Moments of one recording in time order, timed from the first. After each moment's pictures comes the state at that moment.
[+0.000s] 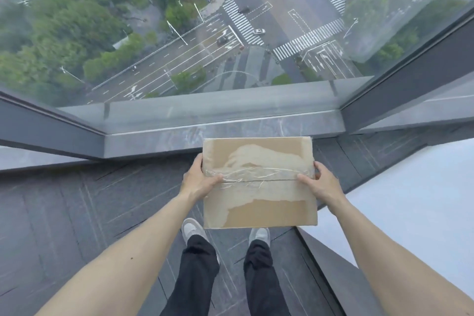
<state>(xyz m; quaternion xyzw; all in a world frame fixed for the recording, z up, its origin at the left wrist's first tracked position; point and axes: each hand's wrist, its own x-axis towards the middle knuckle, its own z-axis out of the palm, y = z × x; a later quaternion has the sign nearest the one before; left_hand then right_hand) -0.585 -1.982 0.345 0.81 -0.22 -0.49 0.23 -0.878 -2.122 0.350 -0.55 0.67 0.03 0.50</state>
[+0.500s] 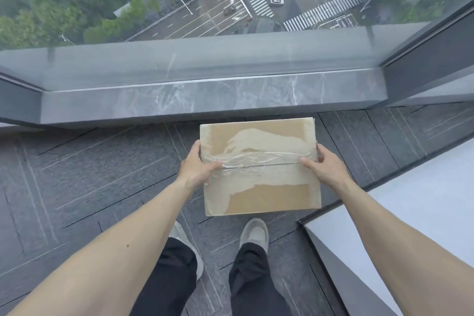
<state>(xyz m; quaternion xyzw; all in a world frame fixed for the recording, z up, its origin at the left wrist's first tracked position) -0.628 -2.002 0.072 0.81 -0.15 -0.51 0.24 -0.910 -2.165 0.074 -0.59 0.63 0.09 0.49</state>
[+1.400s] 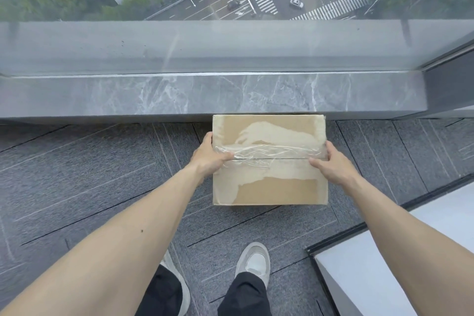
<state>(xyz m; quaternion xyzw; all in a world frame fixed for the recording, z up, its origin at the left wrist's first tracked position) -0.607 -2.073 -0.046 0.79 -0.13 -0.55 0.22 -0.883 -2.226 -0.044 -0.59 0.64 0.18 0.46</state>
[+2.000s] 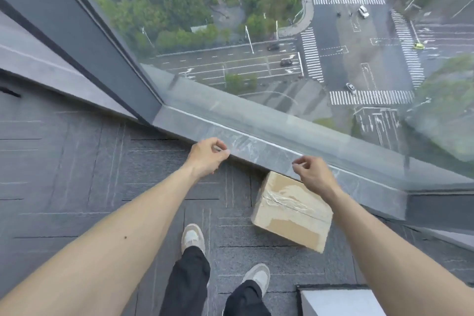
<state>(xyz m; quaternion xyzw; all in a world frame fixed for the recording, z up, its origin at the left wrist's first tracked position) -0.457 -1.962 0.330 0.86 -0.09 -0.38 0.33 -0.644 -2.168 0.308 -0.76 0.47 0.14 0.41</state>
